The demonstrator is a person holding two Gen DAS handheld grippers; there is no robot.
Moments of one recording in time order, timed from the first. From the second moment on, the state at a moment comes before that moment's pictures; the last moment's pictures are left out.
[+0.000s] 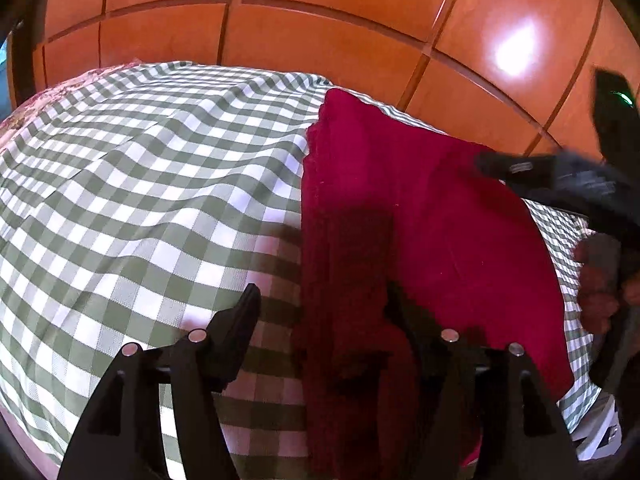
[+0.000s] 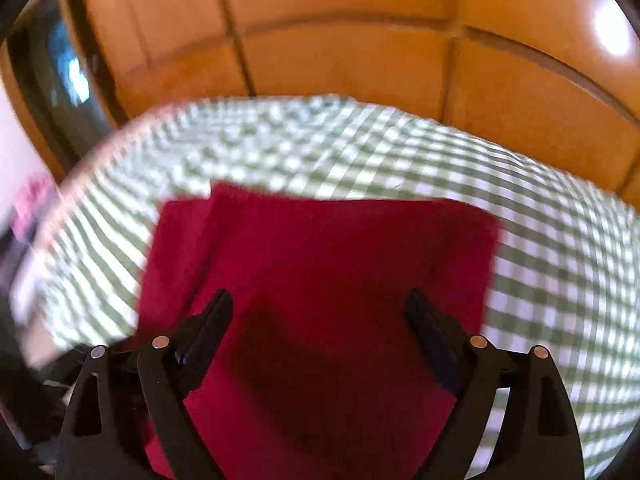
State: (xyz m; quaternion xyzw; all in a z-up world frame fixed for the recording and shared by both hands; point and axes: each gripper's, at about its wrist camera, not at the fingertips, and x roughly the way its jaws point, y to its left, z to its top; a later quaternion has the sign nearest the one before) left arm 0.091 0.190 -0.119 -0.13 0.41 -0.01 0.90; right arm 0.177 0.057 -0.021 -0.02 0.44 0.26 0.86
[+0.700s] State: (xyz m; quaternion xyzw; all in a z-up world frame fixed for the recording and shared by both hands) left arm 0.089 0.207 -0.116 -0.23 0.43 -0.09 0.87; right arm 0.134 -0.009 -0.062 0.20 0.49 0.32 0.78
